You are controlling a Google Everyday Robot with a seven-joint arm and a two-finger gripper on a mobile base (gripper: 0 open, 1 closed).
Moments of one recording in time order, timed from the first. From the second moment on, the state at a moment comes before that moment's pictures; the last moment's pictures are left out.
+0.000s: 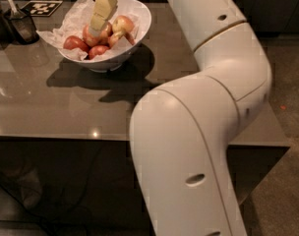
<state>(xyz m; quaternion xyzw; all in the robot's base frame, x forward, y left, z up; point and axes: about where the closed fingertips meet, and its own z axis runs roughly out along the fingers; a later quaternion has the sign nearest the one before) 0.717 0.088 0.992 -0.58 0.78 0.07 0.23</state>
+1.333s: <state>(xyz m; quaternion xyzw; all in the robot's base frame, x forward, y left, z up) 0.749 0.132 0.952 -0.56 0.79 0.10 0.24</state>
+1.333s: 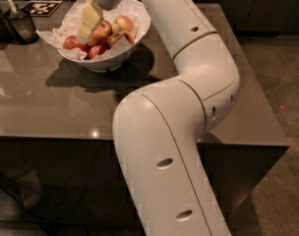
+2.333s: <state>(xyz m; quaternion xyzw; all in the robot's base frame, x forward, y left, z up) 0.760 0.142 0.925 -0.56 0.79 0.11 0.22</state>
